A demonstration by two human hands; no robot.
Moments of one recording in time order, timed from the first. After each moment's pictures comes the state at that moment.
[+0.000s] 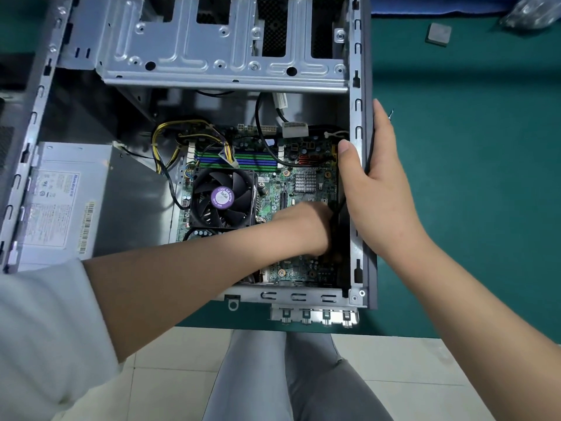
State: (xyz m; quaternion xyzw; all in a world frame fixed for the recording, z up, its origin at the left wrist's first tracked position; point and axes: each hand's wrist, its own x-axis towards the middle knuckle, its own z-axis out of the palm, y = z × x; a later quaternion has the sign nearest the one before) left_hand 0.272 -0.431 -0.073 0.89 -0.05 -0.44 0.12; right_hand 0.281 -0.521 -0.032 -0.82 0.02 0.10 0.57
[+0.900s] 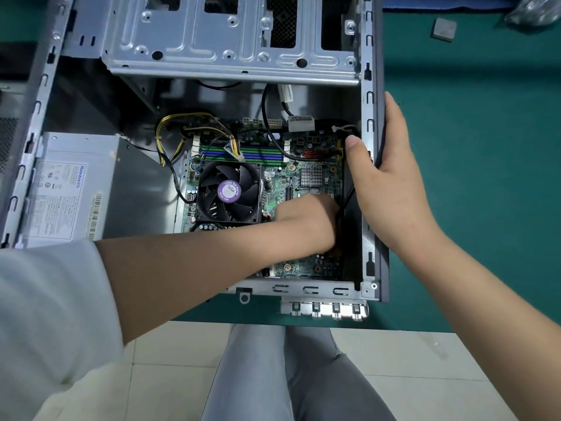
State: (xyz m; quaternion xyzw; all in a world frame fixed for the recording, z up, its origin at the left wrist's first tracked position) left_hand 0.263 -0.421 -0.071 0.91 -0.04 -0.38 0.17; right_hand 0.280 -0.520 -0.031 -0.83 0.01 0.09 0.54
